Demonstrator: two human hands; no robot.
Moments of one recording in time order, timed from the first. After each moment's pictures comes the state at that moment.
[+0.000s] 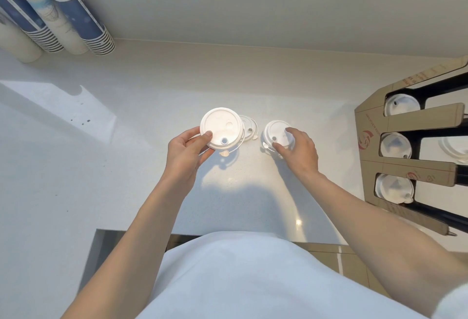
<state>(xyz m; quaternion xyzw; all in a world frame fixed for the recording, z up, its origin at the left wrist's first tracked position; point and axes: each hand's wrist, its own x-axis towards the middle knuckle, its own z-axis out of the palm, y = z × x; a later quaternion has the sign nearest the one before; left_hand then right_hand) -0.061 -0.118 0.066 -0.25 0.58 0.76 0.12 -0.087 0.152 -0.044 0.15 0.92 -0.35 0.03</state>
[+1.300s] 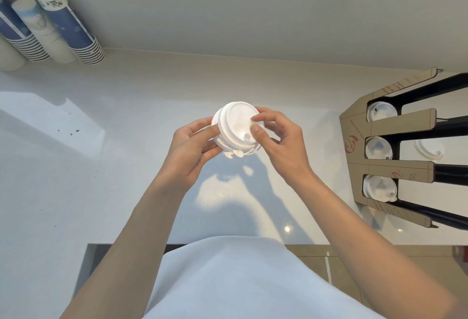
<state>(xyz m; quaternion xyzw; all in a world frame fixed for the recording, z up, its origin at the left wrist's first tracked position) -0.076 -0.119 0.096 -0.12 0.55 0.81 0.18 -0.057 0.076 0.097 0.00 0.76 -0.65 -0.04</state>
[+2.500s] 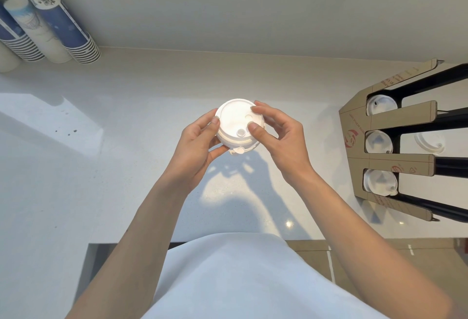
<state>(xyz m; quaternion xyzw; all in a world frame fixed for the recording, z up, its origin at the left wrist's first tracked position) -0.069 -0.107 0.098 -0.06 0.57 0.80 0.19 -0.057 0.077 0.097 0.04 0.71 -0.70 -0.03</state>
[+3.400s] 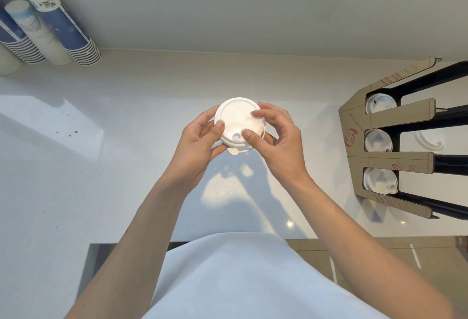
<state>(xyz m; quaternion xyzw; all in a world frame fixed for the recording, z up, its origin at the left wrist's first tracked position) -0.066 -0.106 0.104 -0.04 0.58 0.79 0.18 -0.045 0.069 0.093 0.03 0.72 -0.69 -0.08</state>
